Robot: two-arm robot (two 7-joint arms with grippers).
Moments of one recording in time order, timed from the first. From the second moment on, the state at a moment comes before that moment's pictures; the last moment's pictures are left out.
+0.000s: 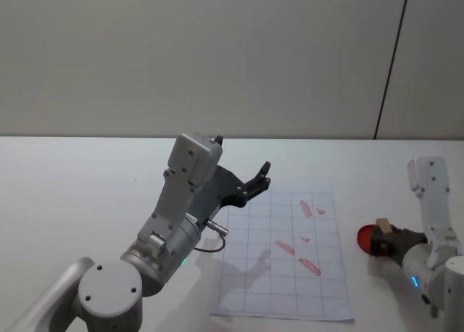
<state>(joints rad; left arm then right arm) -0.24 0.38 0.45 -1.63 -0.20 0.01 -0.01 0.26 0.06 -0.23 -1.42 0.20 0.60 -0.11</state>
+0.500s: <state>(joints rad) -0.24 0.38 0.45 -1.63 -0.20 0.01 -0.01 0.26 0.06 -0.22 -1.40 0.19 0.61 -0.12</state>
